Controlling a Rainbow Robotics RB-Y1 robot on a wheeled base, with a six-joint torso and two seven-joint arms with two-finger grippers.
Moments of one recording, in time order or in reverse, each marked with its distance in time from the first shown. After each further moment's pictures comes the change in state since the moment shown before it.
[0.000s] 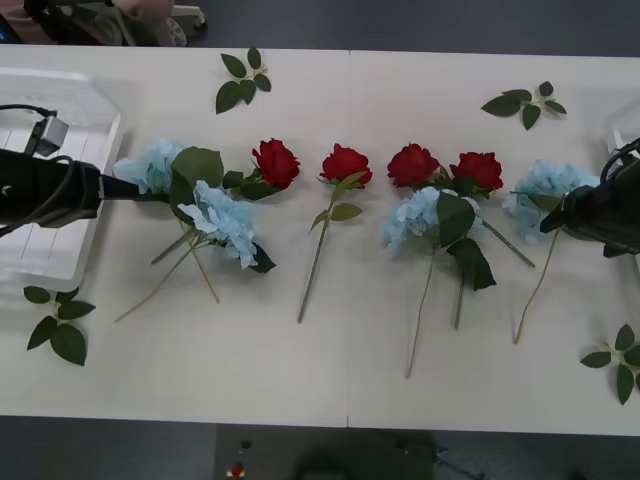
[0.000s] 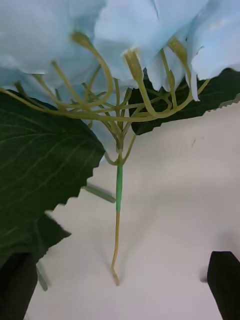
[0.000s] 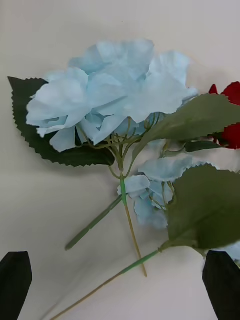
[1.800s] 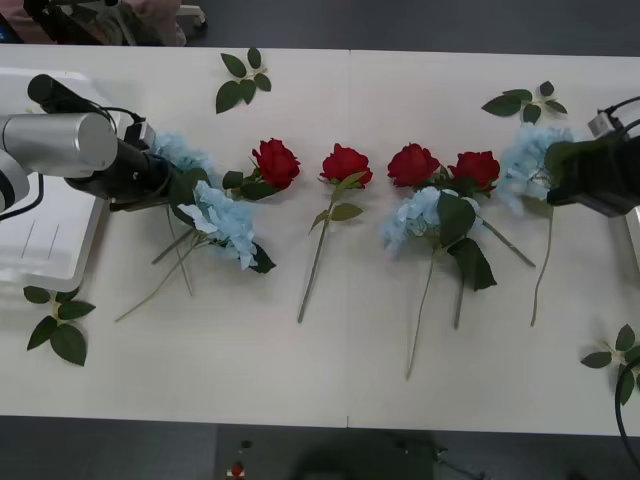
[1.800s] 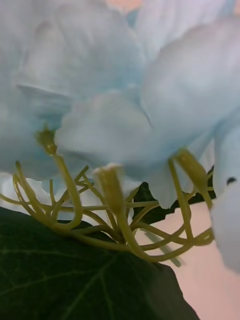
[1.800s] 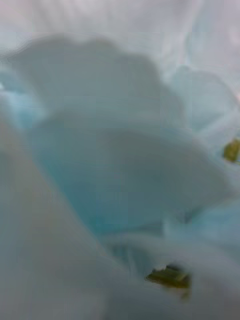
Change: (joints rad) right arm -0.137 0.098 -0.265 0.295 -0.164 -0.059 0.562; left arm -0.433 -0.429 -0.354 0.619 -0.325 -0.013 0.126
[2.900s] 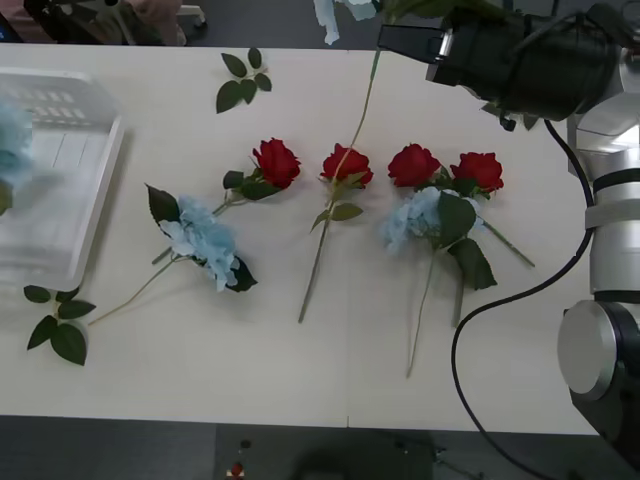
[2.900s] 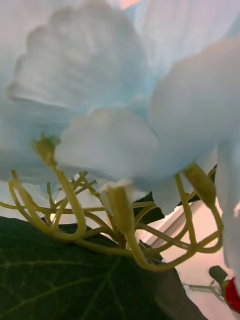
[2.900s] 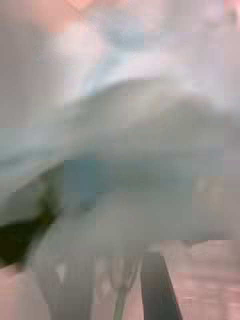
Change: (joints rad) right arm -0.144 0.468 -0.157 -0.187 -0.603 -0.040 0.542; left arm 0.044 0.437 0.066 -0.164 -0.402 0.122 -0.453
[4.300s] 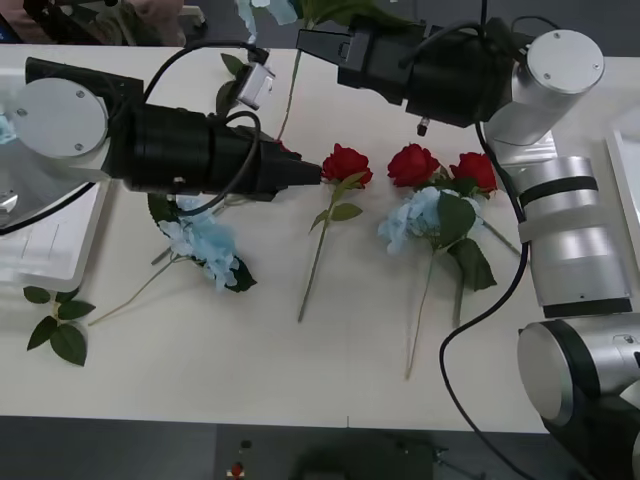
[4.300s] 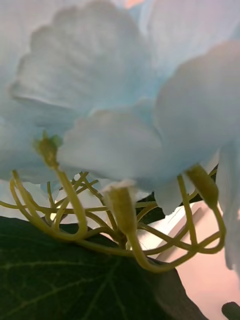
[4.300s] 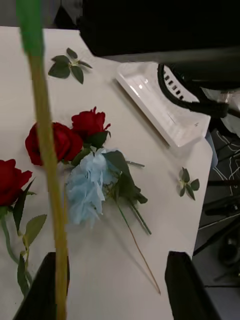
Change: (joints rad) right arm -0.001 0.093 0.206 0.000 0.043 -0.297 0.001; left arm 0.167 -0.308 0.159 -0.667 0.929 -0.242 -0.265
